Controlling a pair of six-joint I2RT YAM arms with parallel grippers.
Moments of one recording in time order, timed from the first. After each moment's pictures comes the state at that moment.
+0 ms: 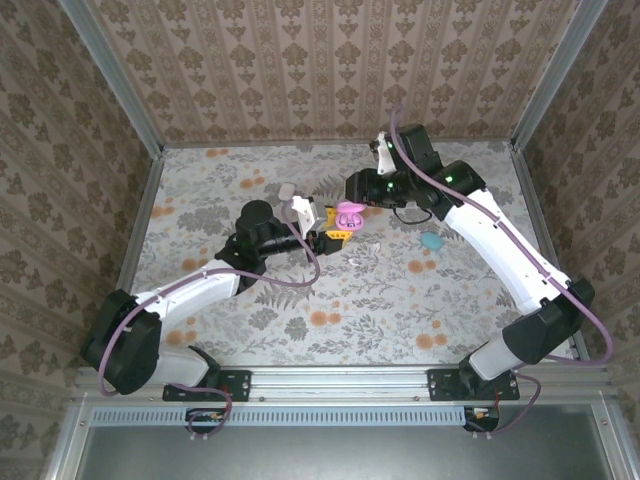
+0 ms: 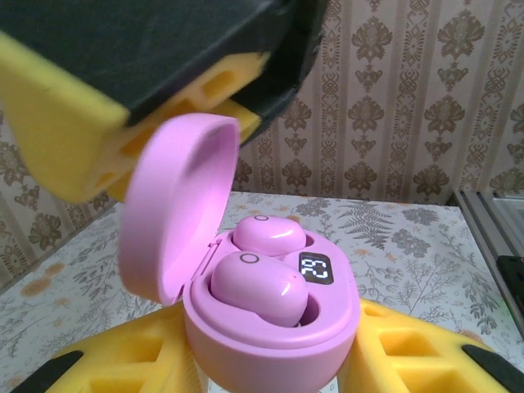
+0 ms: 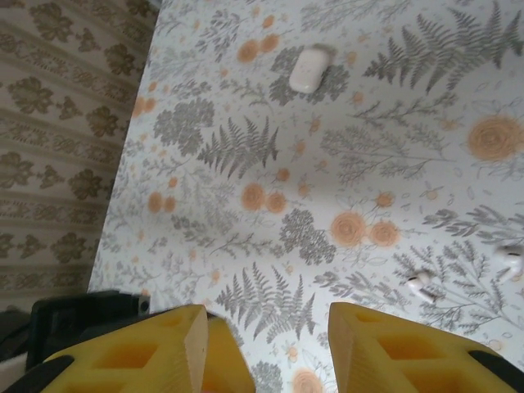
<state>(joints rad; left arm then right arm) -0.69 1.34 0.76 0.55 0.70 0.10 0.51 1.52 1.65 -0.88 -0.26 0.55</state>
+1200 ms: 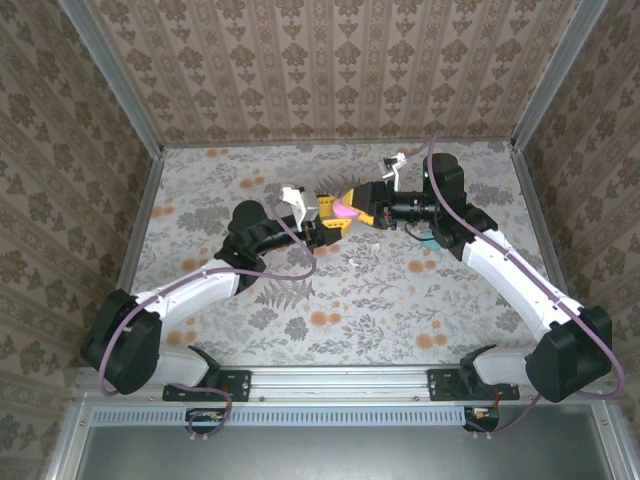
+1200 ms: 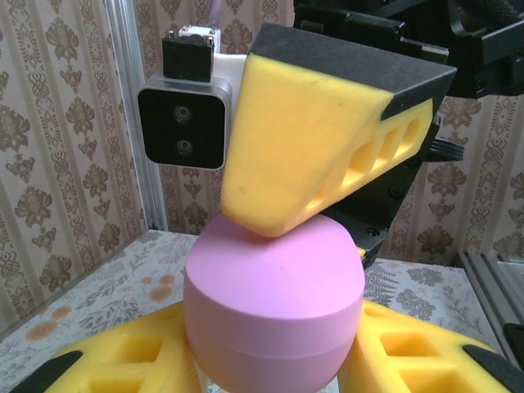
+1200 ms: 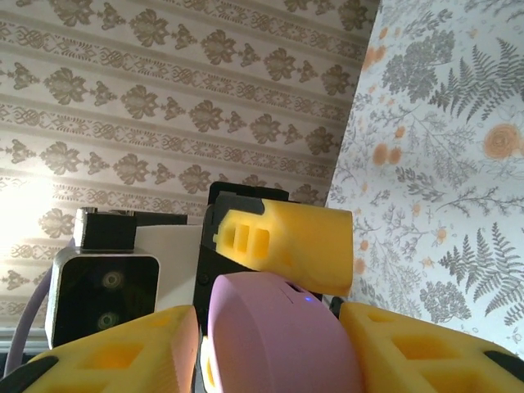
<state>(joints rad) -0.69 1.34 0.76 0.72 0.68 -0.05 0.38 1.30 1.11 -0.10 -0.89 1.03</state>
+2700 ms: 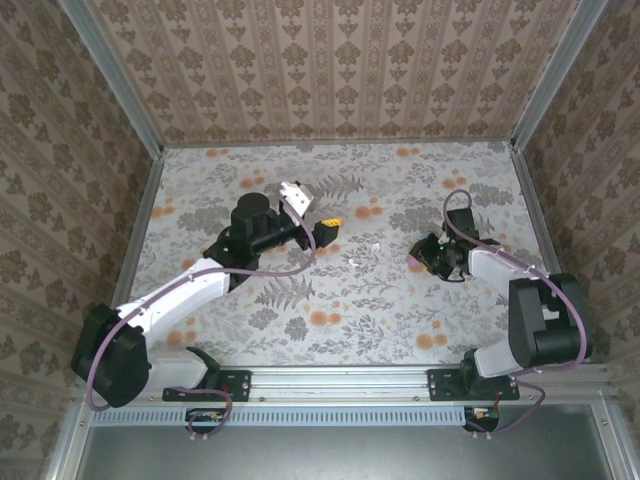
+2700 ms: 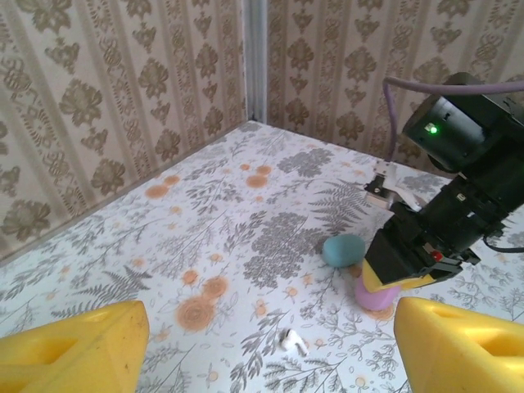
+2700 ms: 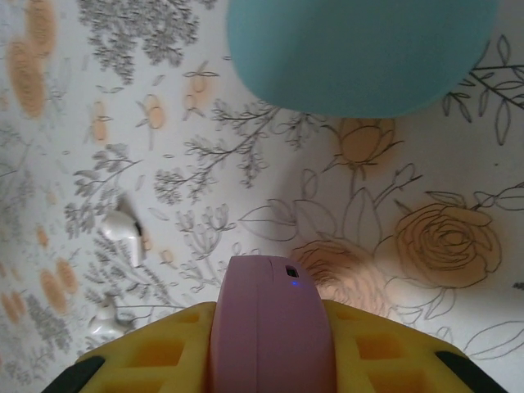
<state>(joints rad) -0.67 1.27 0.84 0.24 0.37 0.06 0.06 1.46 0.69 -0.29 -0.32 0.79</state>
